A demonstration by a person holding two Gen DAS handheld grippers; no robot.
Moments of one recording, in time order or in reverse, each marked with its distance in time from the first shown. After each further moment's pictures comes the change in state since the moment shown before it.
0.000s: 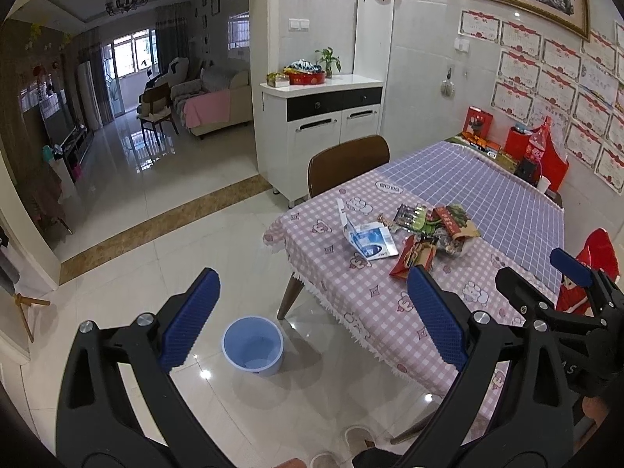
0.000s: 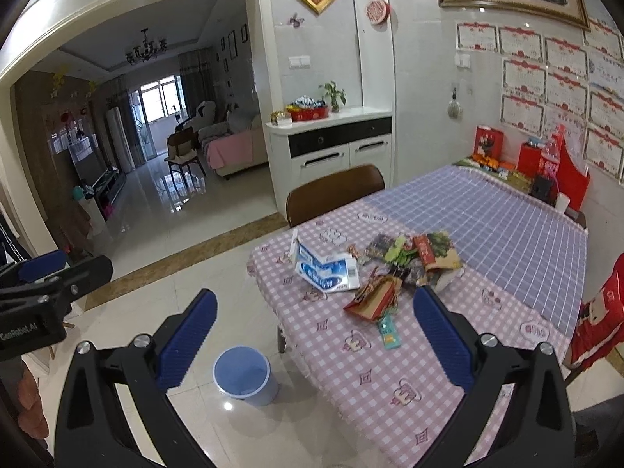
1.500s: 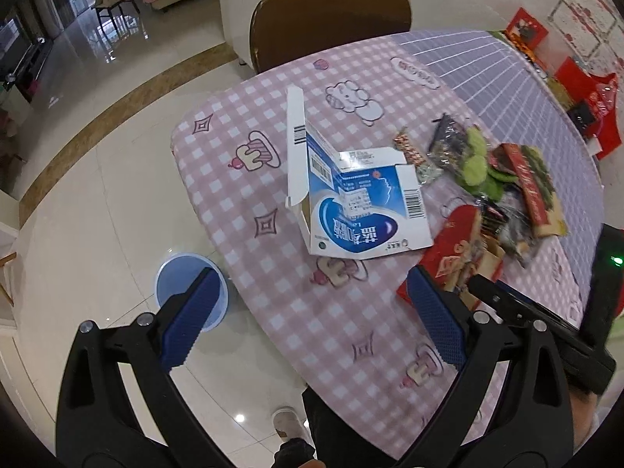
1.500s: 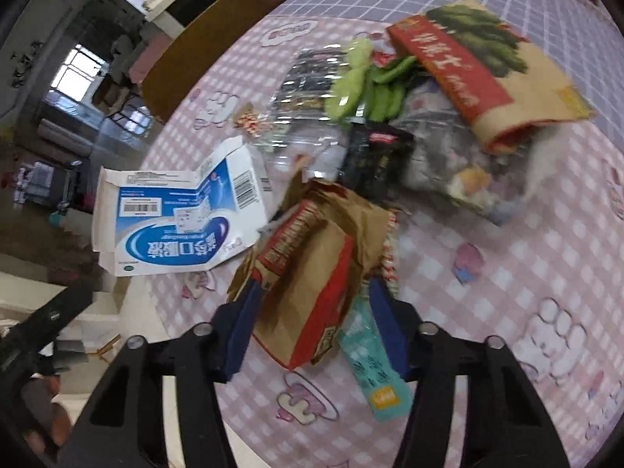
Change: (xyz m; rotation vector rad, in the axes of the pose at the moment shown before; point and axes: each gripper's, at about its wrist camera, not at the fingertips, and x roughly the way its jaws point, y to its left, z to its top) left arm 0.403 -0.069 0.022 -0.065 0.537 -0.060; right arm 0.395 -0.176 -0.048 0.423 0.624 0.087
